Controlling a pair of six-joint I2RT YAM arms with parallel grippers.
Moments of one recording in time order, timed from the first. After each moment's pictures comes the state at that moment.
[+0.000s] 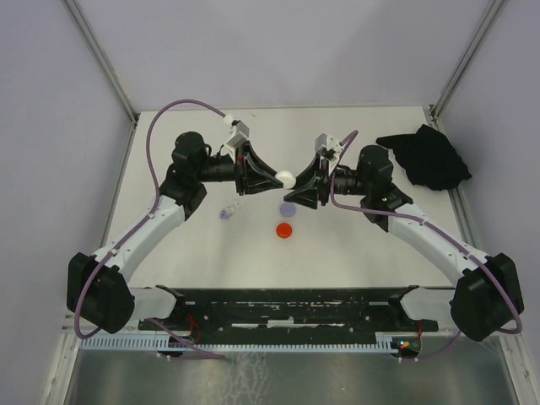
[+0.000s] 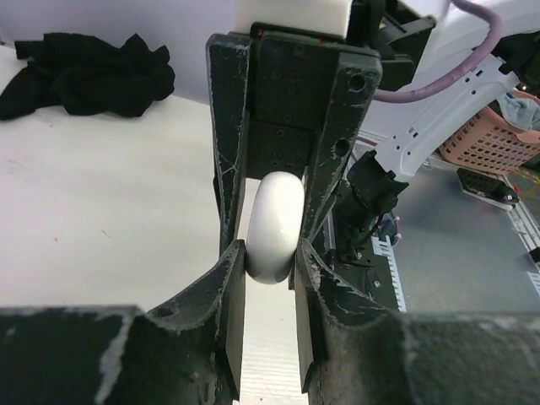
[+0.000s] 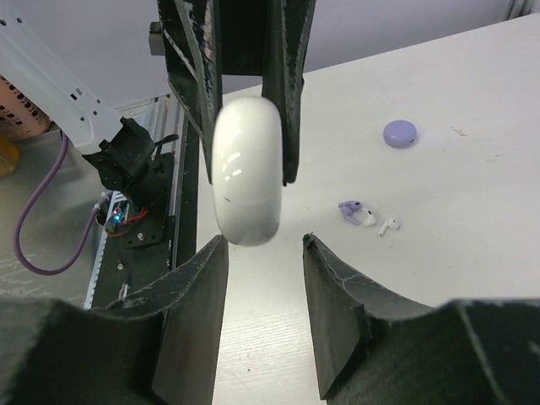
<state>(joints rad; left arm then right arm) -0.44 1.30 1.03 0.27 1.10 -0.29 0.50 1.26 0.92 0.26 -0.97 0.12</state>
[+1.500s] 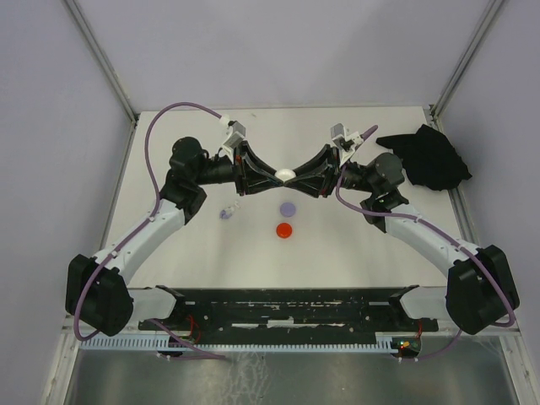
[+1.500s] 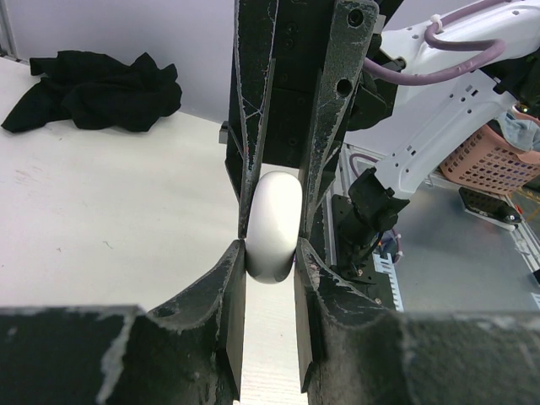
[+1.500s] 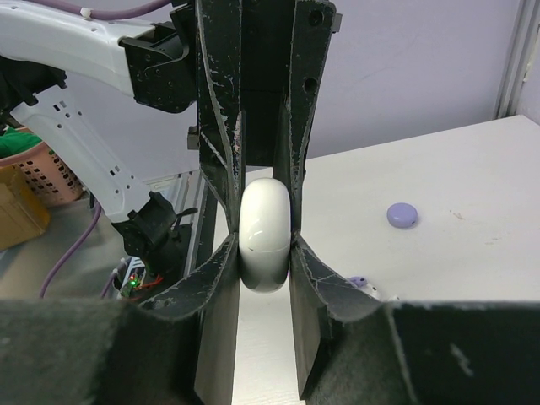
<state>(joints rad) -0.44 1.27 0.97 0.42 1.05 -0.39 0.47 1.31 0.83 0.83 -0.99 0.48</state>
